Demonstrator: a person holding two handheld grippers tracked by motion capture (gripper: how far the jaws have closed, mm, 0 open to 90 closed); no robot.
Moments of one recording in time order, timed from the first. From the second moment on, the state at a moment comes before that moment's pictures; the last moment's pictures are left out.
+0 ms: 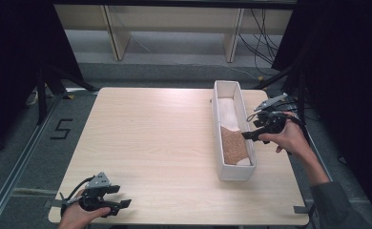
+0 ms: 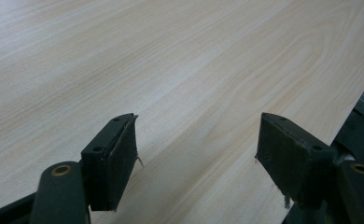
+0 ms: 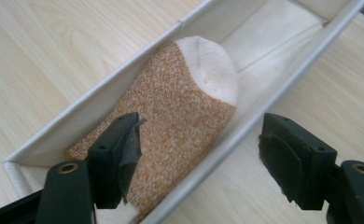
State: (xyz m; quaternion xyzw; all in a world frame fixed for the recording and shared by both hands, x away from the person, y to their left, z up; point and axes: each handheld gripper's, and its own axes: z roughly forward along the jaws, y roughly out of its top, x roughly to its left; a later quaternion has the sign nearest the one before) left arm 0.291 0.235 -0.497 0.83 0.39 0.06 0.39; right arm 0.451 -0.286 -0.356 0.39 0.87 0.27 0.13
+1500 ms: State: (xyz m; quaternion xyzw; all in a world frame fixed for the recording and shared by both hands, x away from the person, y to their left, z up) left arm 0.293 0.240 -0.496 0.82 0.41 0.08 0.39; right arm 0.360 -0.324 -0.378 0.45 0.81 0.34 0.14
